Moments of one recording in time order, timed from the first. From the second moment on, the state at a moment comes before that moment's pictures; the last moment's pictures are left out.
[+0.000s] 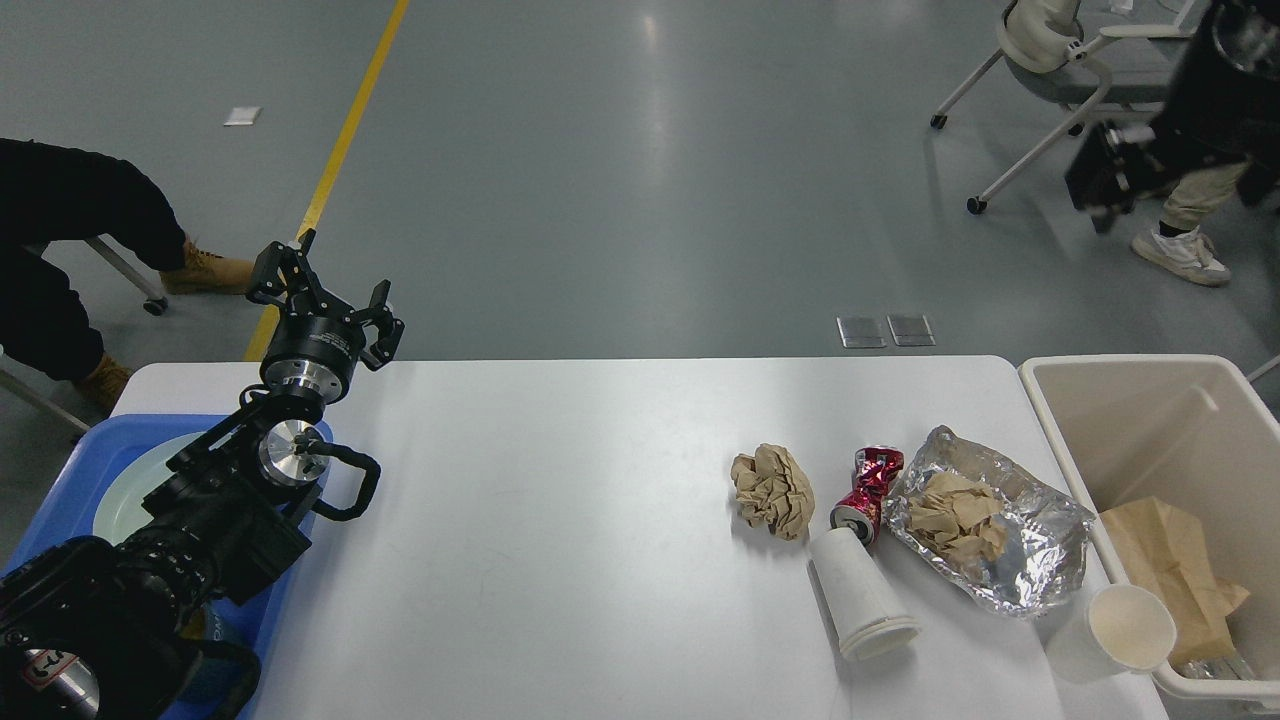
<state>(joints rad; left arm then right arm) -0.85 0.07 -0.73 -0.17 -0.16 -0.38 -0.43 2.27 -0.32 -1.55 1.19 -0.41 0.87 0.04</state>
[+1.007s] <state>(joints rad) -0.85 0.07 -0.73 -0.17 -0.16 -0.38 -0.43 1.78 -0.58 -1.53 1.32 -0.46 0.52 -0.04</state>
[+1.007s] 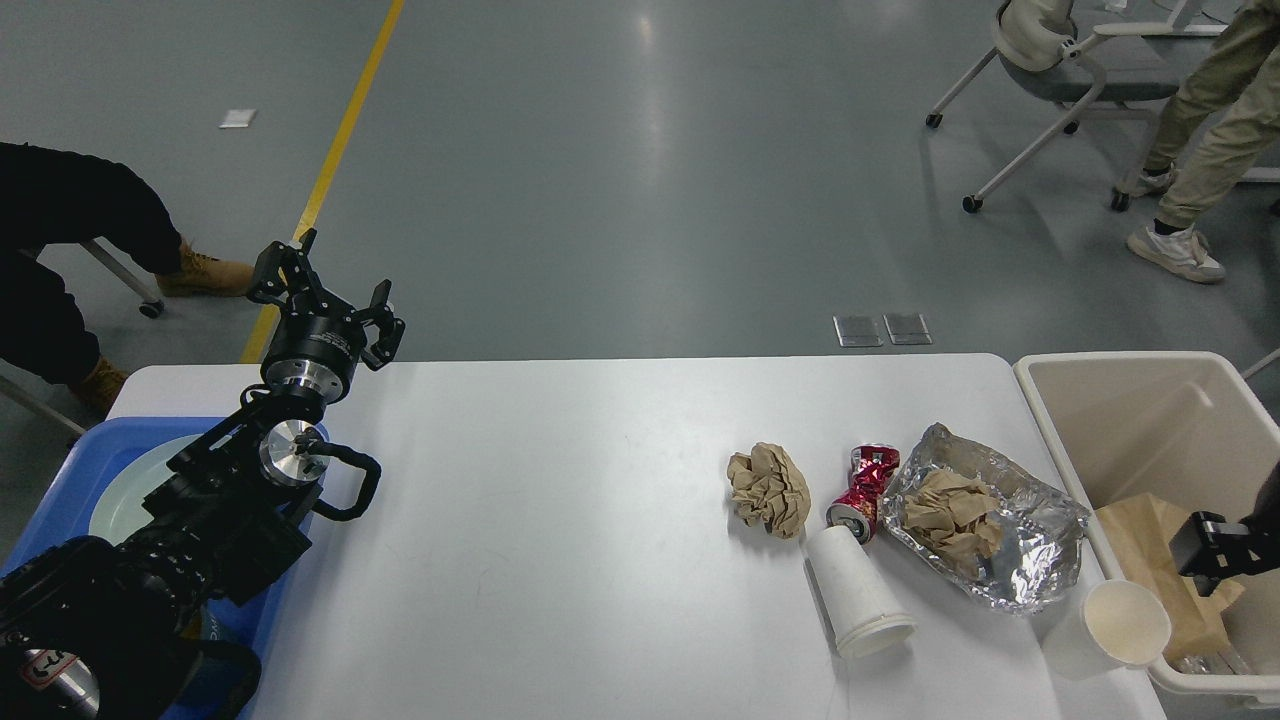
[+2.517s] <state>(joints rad) -0.85 0.07 -0.73 -0.17 -0.16 -0.38 -0.43 1.30 -0.61 -1.22 1.03 -0.42 0.47 -0.04</state>
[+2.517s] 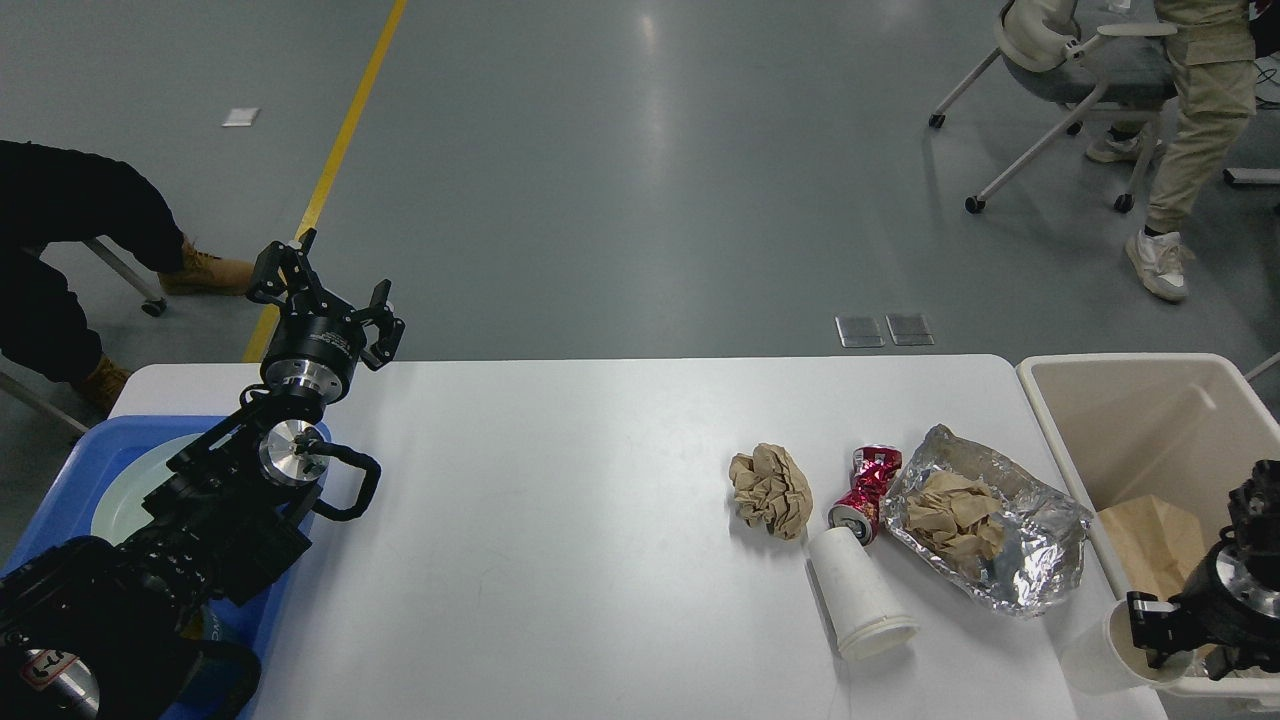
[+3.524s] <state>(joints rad) -0.85 0.07 -0.73 -0.17 -0.16 -0.38 -0.43 1.81 -0.74 -1.35 1.04 -0.43 0.95 -0.06</state>
